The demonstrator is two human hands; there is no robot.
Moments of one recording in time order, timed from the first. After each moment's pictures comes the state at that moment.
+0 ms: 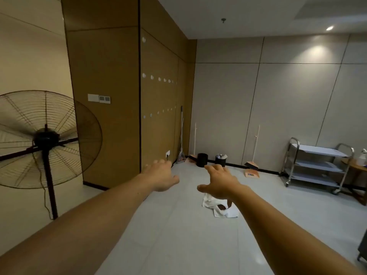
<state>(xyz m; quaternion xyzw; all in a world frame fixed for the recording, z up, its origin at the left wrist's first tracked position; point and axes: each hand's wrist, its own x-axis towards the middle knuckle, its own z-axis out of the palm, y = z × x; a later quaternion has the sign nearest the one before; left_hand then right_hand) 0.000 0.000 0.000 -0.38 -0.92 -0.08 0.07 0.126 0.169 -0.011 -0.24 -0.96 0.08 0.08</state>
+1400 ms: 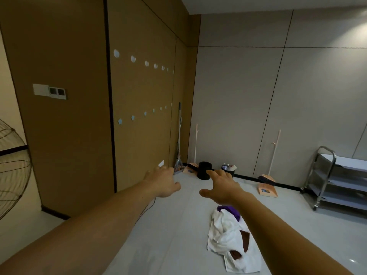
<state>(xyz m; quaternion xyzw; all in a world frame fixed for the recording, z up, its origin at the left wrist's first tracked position) -0.526 0.409 -0.031 -0.40 -0.91 -0.07 0.01 -0.396 0.580 -0.043 -0.25 -0.96 0.08 0.07</state>
